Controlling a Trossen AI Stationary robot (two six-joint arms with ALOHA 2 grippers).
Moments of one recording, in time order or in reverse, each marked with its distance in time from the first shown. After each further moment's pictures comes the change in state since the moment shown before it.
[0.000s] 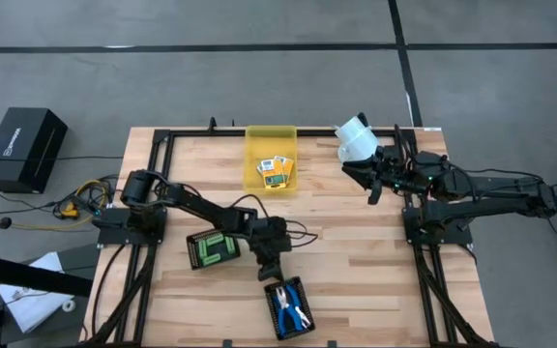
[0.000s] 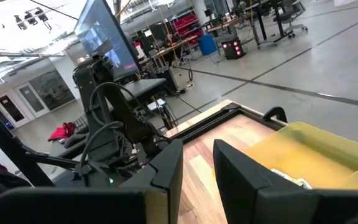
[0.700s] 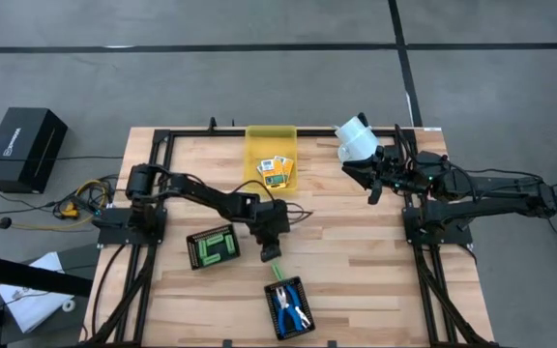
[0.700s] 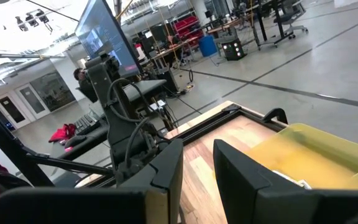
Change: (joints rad) left arm 0.130 0.014 0.006 -0.180 -0.115 0.172; right arm -0.001 0.000 0.000 0.006 0.000 0.000
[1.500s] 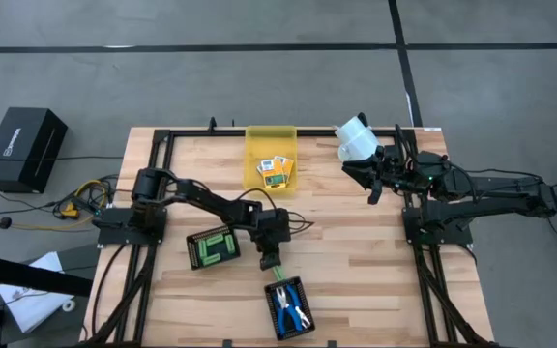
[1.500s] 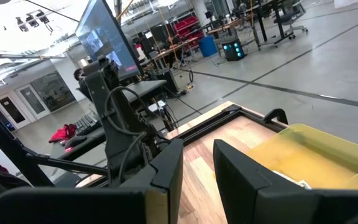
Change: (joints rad) left arm -0.048 0.057 0.006 0.041 0.045 -0.008; right arm 0.000 0.000 0.000 0.002 0.000 0.000
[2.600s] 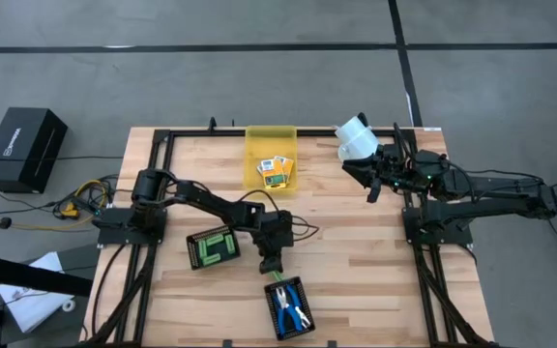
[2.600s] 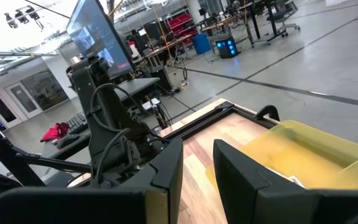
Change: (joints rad) left arm -0.008 0.001 0.053 -0.005 0.096 0.031; right arm -0.022 0.000 0.000 -0.023 0.000 0.000
